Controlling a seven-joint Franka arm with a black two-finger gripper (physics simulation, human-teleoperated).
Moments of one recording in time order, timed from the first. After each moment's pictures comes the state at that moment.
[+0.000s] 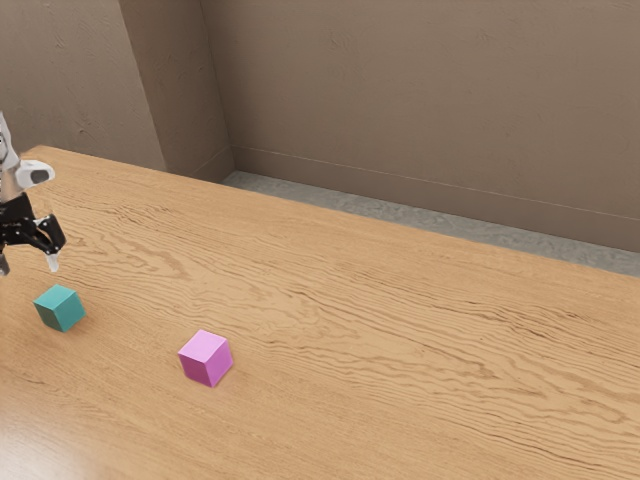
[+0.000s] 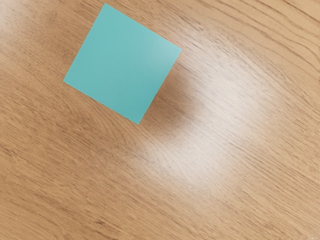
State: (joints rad) arm 0.53 0.11 0.11 -1.91 0.02 1.89 0.06
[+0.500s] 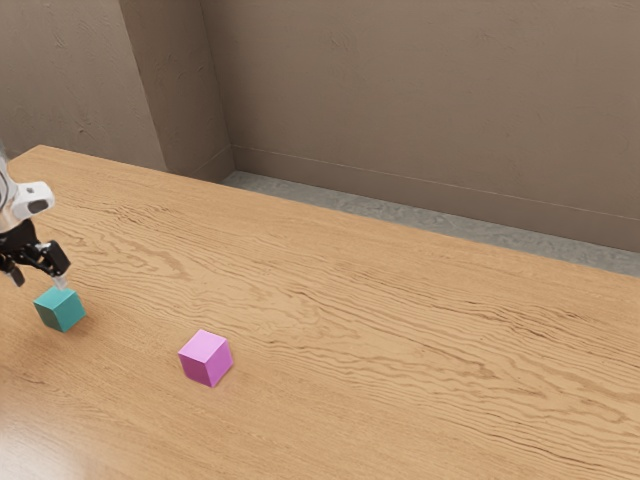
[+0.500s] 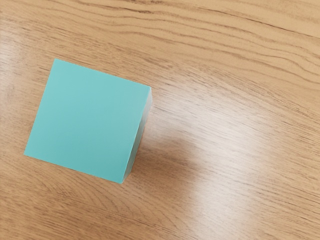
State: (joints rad) arm 0.53 0.05 0.11 -2.18 -0.04 2.29 0.38
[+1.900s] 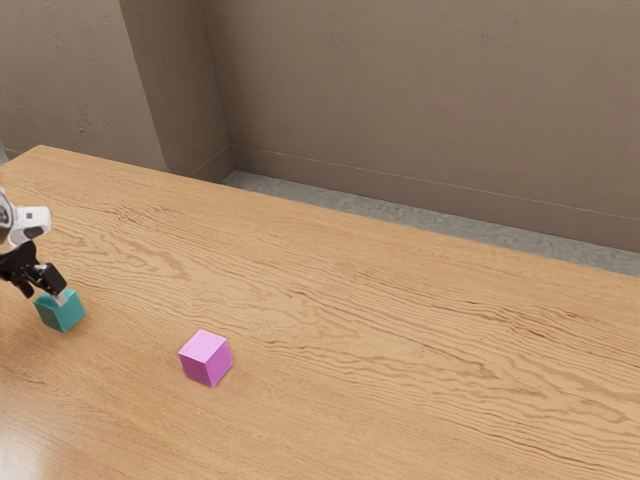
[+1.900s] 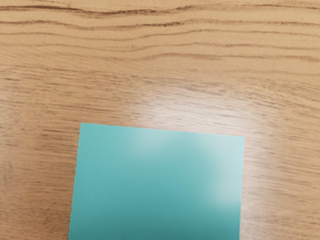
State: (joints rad) arm 0.61 0.30 0.10 -2.05 -0.19 2.40 0.76
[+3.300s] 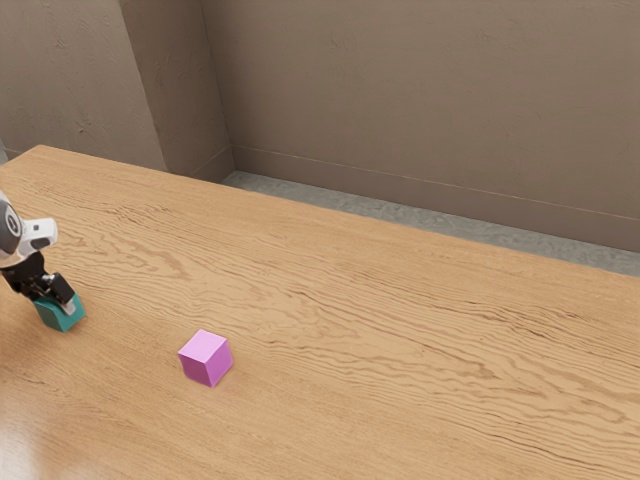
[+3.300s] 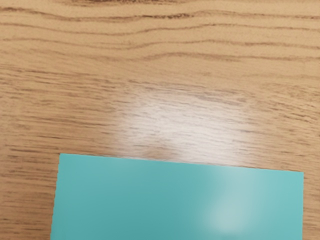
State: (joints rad) arm 0.62 0.40 0.10 -2.00 -0.27 2.41 0.82
